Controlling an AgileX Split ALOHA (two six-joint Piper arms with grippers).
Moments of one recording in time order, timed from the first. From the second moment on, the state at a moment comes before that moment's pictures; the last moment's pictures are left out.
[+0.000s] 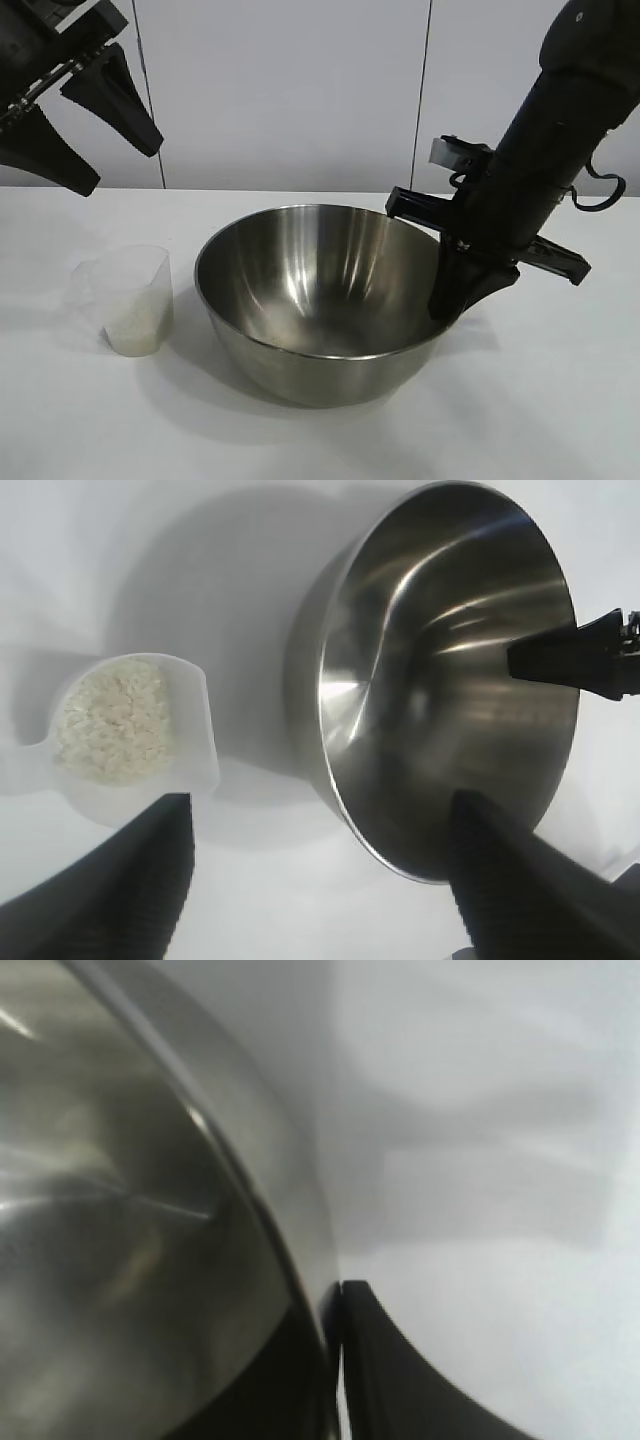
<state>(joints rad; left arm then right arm) -0.14 1.72 -1.26 -0.70 1.00 0.37 0.24 1.95 -1.23 0.44 0.82 -0.04</state>
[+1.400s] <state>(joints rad) -0.14 1.72 -1.26 -0.70 1.00 0.37 -0.37 1.05 -1.59 0.21 1.10 -0.15</state>
